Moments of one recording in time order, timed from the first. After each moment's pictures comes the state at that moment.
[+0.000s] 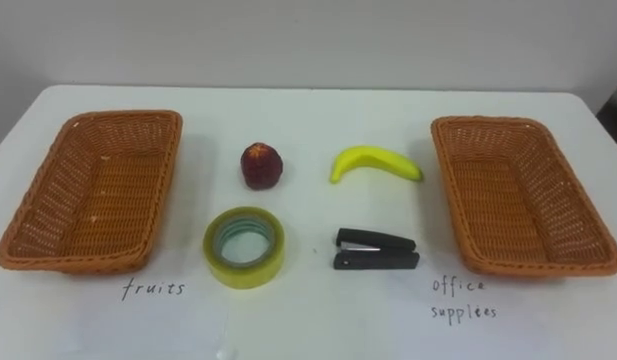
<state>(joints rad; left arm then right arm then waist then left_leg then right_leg) 0.19 0.14 0.04 1.15 -0.11 -0.06 0.13 0.15 -0.17 0.03 1.25 0.49 -0.03 0.01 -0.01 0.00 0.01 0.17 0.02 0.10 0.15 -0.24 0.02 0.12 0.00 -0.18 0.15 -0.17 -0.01</state>
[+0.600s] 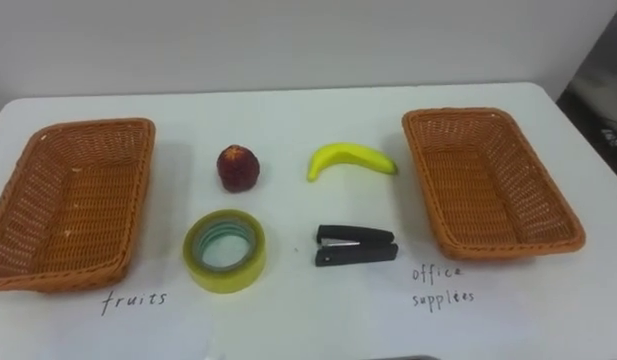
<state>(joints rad) 0.23 0.15 0.16 1.14 -0.08 -0.01 0.15 0.21 -0.18 -0.27 1.15 0.78 0.00 -0.16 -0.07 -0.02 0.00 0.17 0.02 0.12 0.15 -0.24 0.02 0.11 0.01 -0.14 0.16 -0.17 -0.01</state>
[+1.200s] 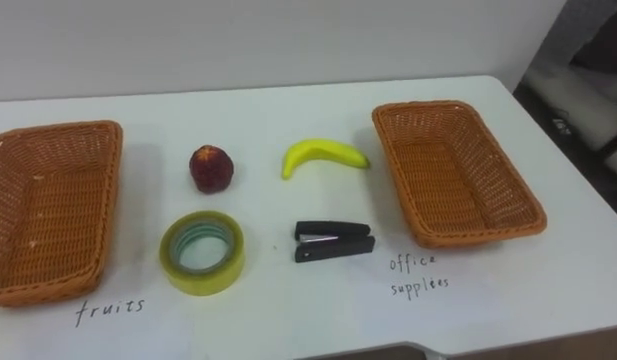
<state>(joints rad) 0.31 0.19 0.19 1.03 -0.02 -0.01 0.19 0.20 -0.21 -0.50 0.69 0.86 -0.07 -0.61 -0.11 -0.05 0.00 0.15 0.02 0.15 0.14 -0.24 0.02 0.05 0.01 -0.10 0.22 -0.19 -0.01</state>
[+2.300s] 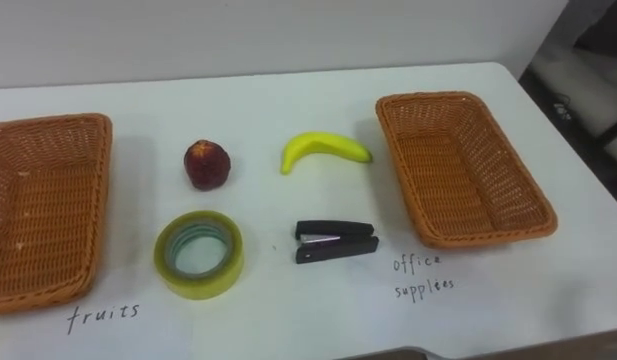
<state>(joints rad) 0.31 0.19 0.18 1.00 0.03 -0.01 0.21 0.18 -0.31 -0.50 0.02 0.47 -0.15 -0.98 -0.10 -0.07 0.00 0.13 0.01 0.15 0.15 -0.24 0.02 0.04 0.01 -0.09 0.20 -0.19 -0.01</state>
